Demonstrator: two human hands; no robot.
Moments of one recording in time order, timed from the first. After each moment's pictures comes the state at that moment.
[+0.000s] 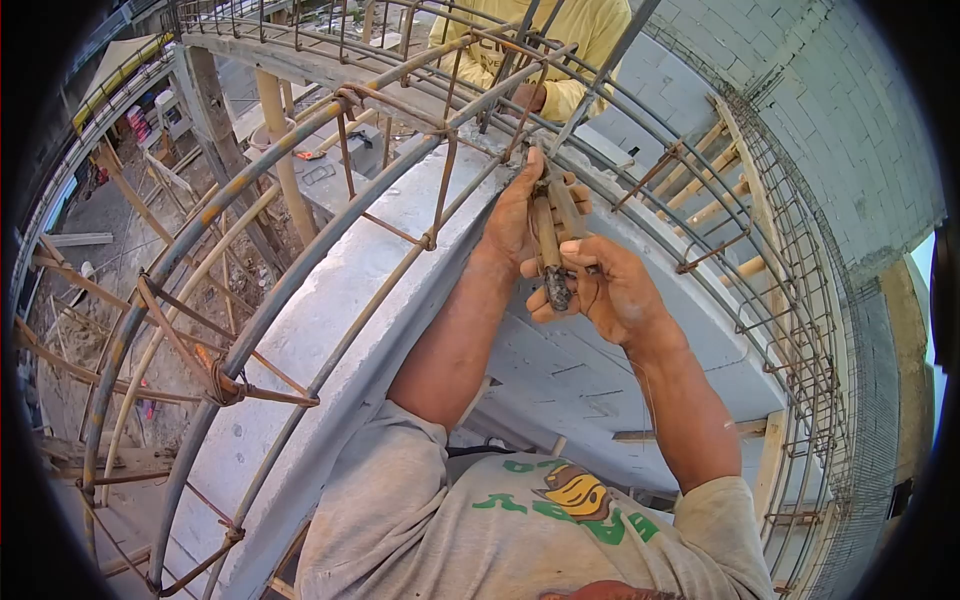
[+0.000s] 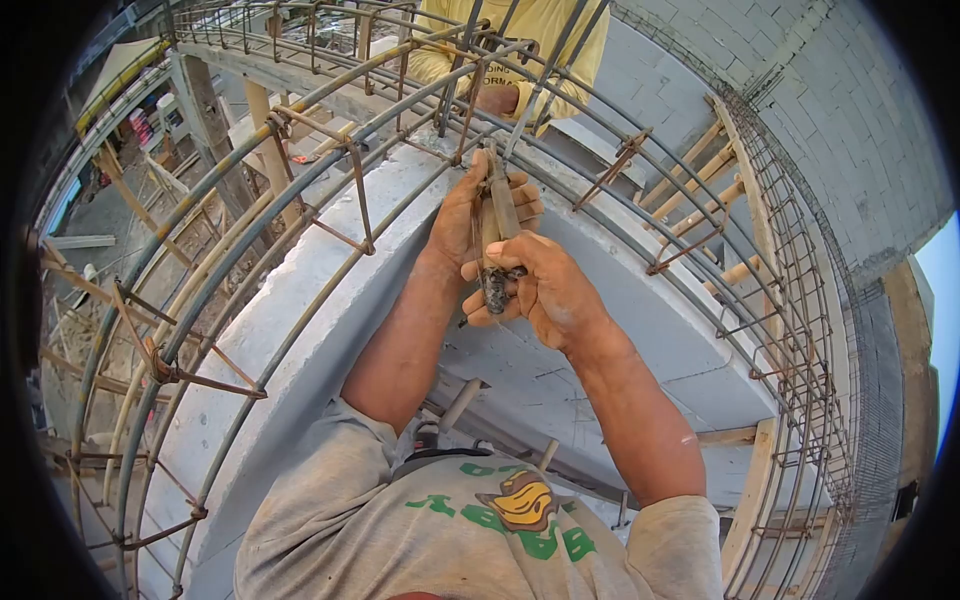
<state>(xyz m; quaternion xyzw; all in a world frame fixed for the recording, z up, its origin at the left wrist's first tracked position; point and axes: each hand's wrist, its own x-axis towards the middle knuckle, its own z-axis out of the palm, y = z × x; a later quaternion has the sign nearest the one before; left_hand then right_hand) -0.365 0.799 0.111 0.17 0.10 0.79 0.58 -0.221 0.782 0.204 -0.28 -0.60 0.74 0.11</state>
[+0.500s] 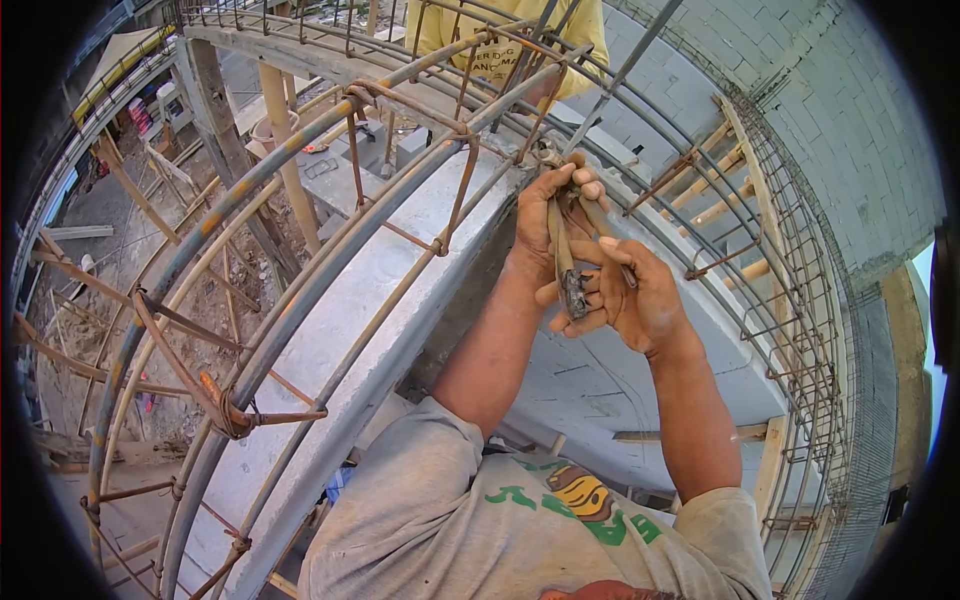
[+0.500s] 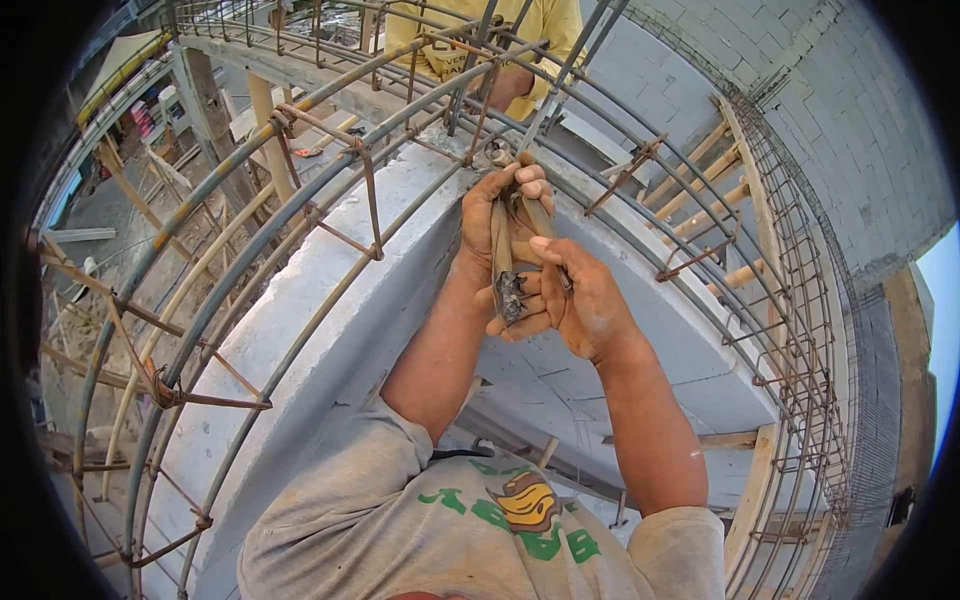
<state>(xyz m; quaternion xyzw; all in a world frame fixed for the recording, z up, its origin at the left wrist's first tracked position) -0.352 0.833 0.102 0.13 -0.28 0.73 0.61 -0.211 0.798 0.205 -0.23 -0.59 0.77 0.05</state>
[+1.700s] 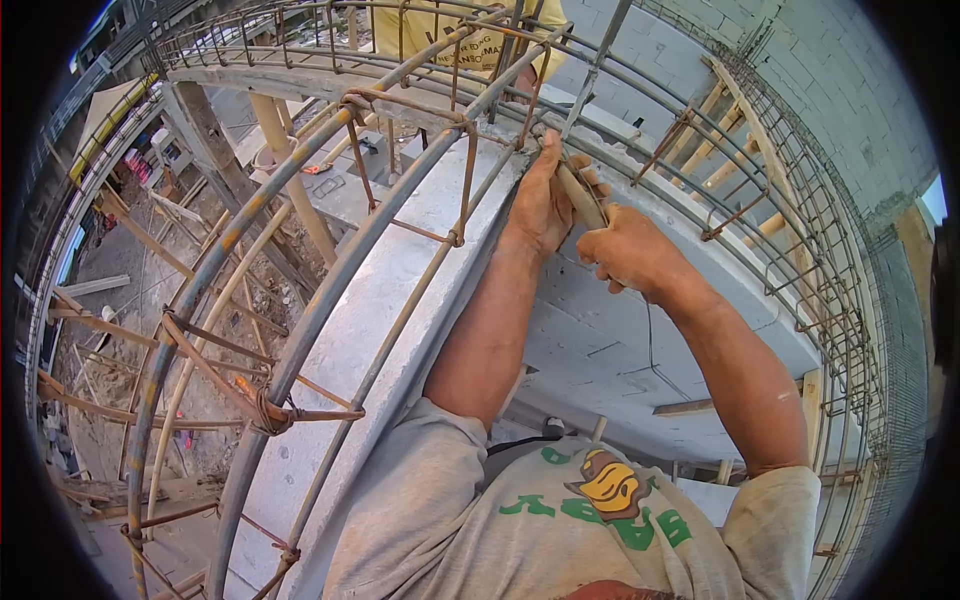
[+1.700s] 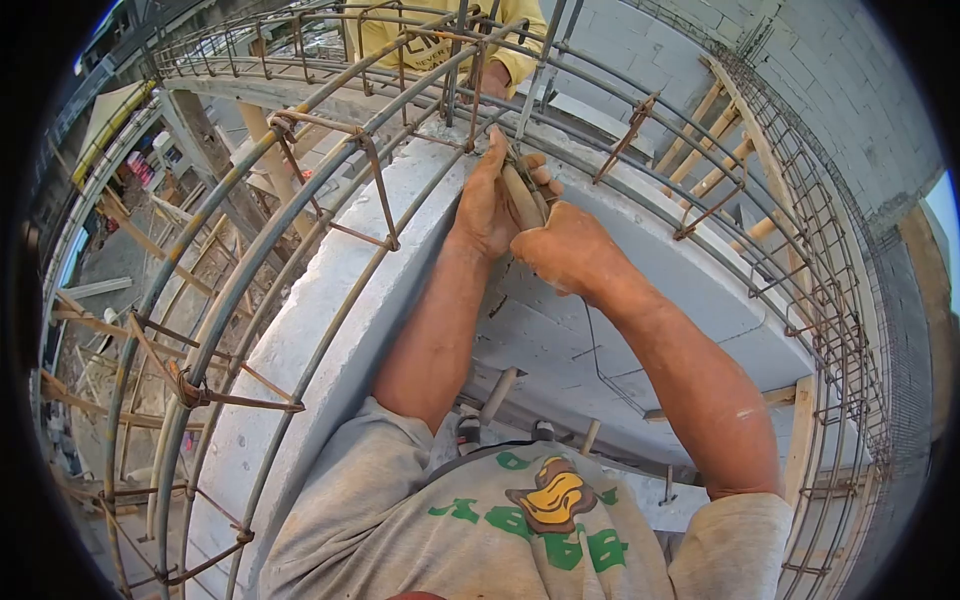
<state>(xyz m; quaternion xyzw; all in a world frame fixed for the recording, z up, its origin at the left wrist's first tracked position) -0.368 0.806 0.110 0.17 0.10 0.76 0.62 -0.244 0.782 0.217 -0.50 -0.79 0.35 0.00</state>
